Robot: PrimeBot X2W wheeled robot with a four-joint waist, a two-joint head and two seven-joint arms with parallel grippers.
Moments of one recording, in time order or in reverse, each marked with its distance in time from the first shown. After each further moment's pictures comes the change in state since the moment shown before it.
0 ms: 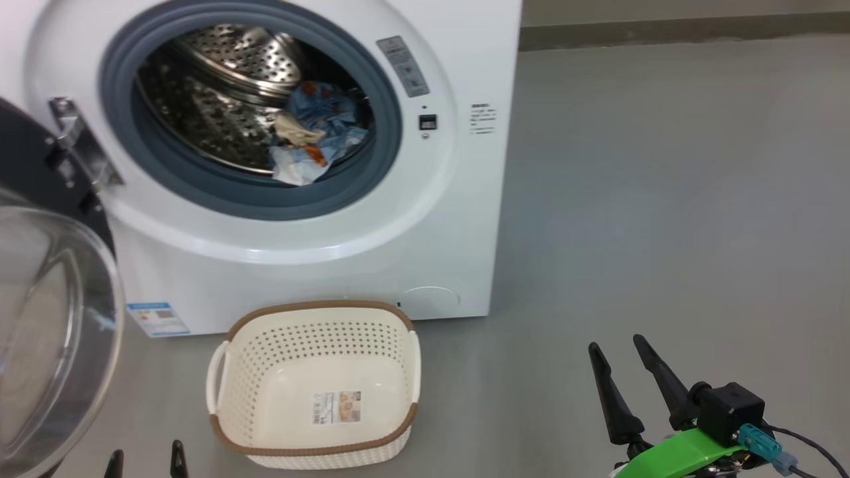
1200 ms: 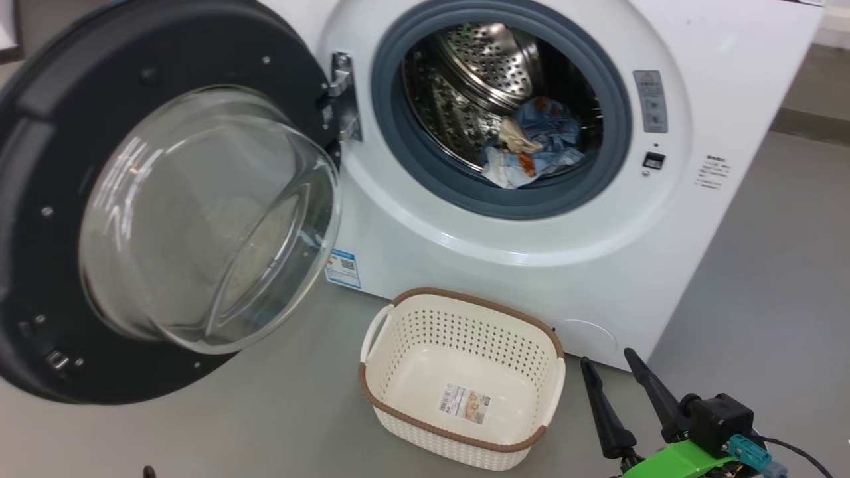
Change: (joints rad) left arm 0.040 0.000 0.033 0.019 -0.039 0.056 0.000; right arm 0.022 0.000 0.023 0.006 0.000 0.000 0.000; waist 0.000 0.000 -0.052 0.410
